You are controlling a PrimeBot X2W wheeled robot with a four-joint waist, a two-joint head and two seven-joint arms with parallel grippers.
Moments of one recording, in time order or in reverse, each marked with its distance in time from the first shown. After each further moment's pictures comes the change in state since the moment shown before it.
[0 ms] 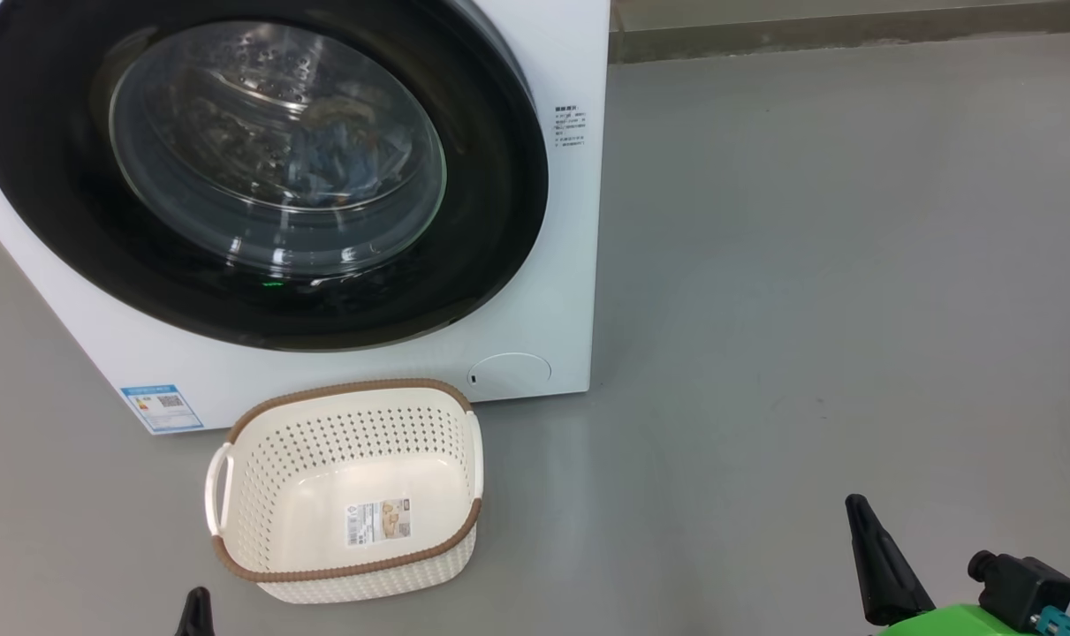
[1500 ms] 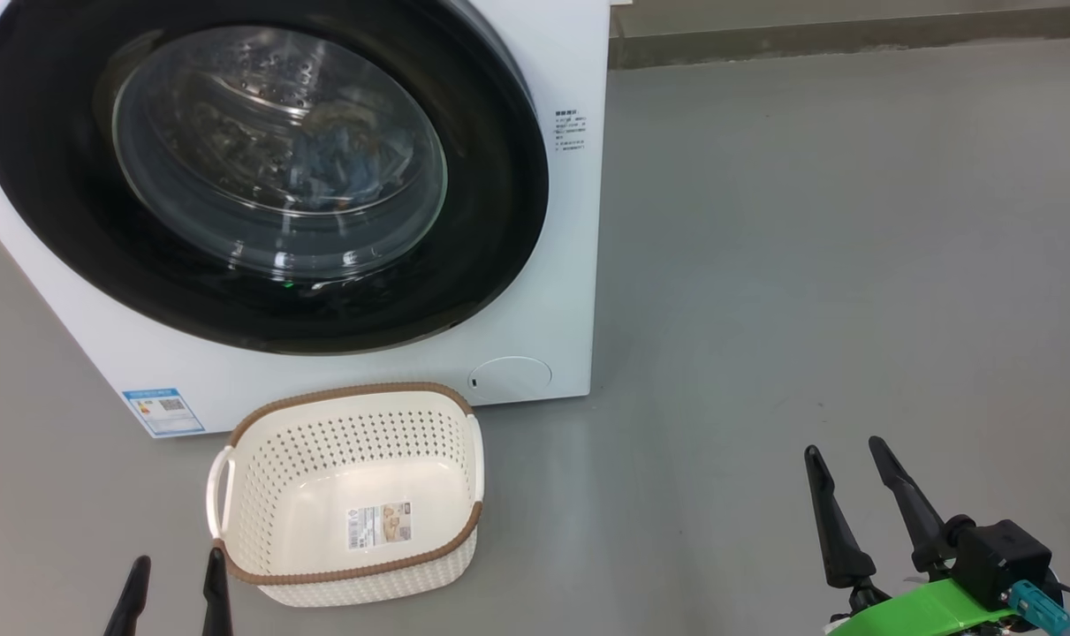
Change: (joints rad) left arm 0.015 0.032 0.022 -0.116 0.315 0.000 -0.076; right arm -0.032 -0.005 0.012 -0.100 -0.311 0.000 -0.077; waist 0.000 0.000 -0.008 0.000
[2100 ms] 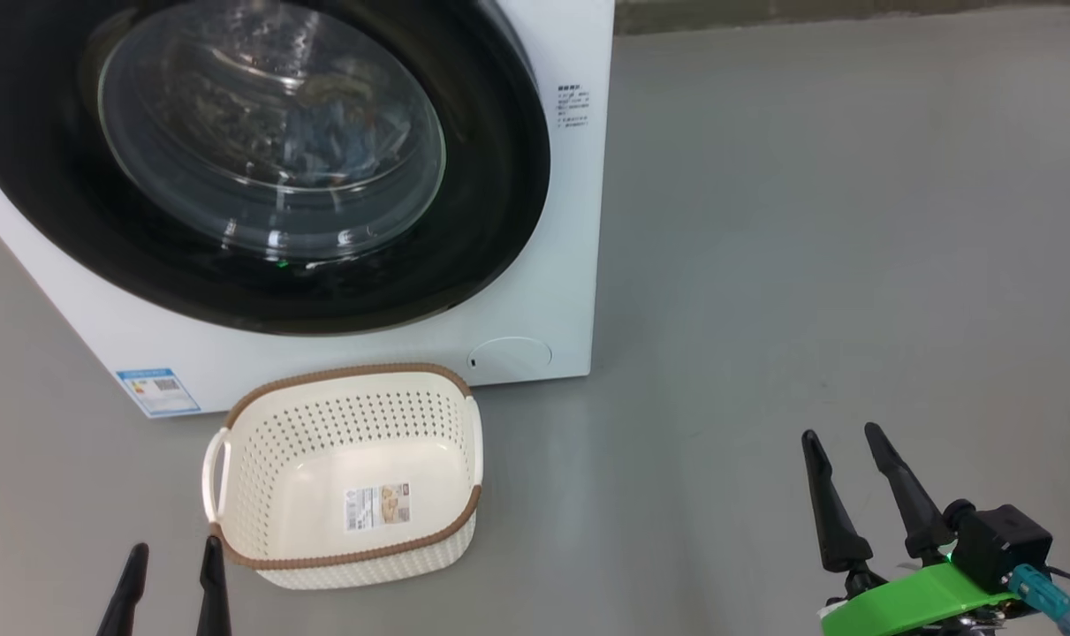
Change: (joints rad) left arm -0.022 0.019 -0.015 -0.001 -0.047 0.000 0.000; right arm -0.041 -0.002 0.008 0.028 0.065 0.000 0.000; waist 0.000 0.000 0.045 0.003
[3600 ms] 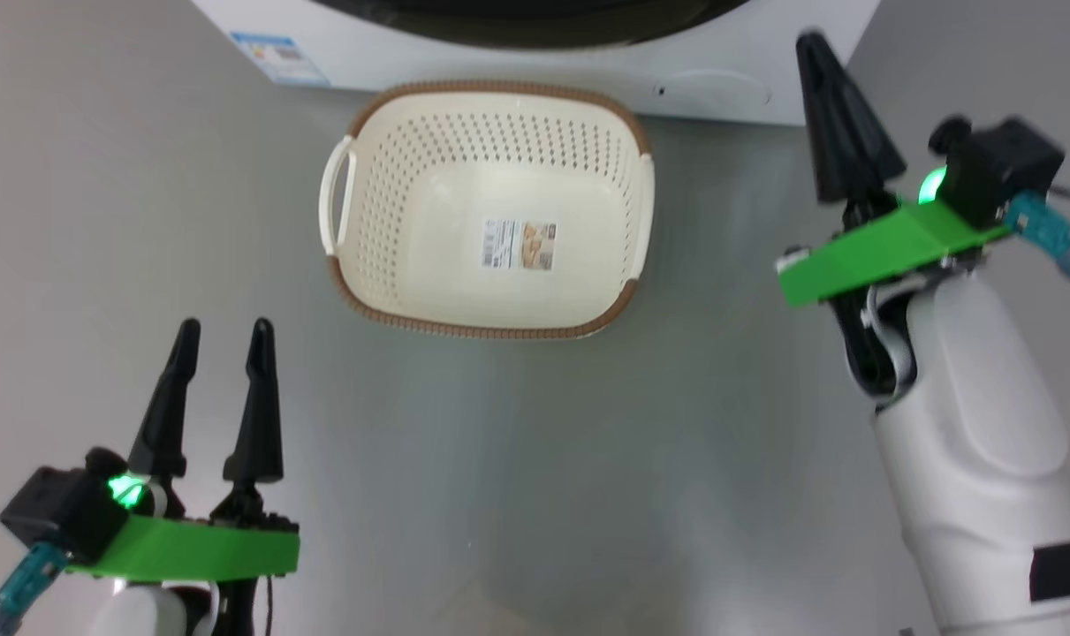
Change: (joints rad) left arm -0.369 0.032 -0.178 0.011 -0.187 0.000 0.000; right arm -0.726 -0.032 0.093 0.261 -0.029 0.000 -0.002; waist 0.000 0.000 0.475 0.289
